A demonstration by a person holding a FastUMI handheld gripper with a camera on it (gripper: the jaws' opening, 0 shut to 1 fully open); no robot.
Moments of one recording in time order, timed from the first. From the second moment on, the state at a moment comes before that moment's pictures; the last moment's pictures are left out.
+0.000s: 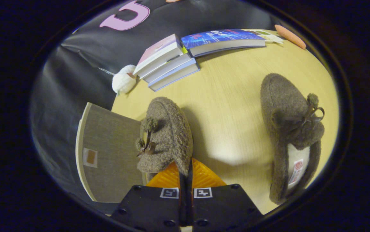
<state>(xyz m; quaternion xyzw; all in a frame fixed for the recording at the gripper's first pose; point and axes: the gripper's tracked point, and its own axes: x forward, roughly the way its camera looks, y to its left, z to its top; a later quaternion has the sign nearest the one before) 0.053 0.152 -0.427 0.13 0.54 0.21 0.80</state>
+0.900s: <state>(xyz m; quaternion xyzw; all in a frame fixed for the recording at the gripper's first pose) -0.025 0.302 -0.244 0.31 0.52 0.26 0.76</state>
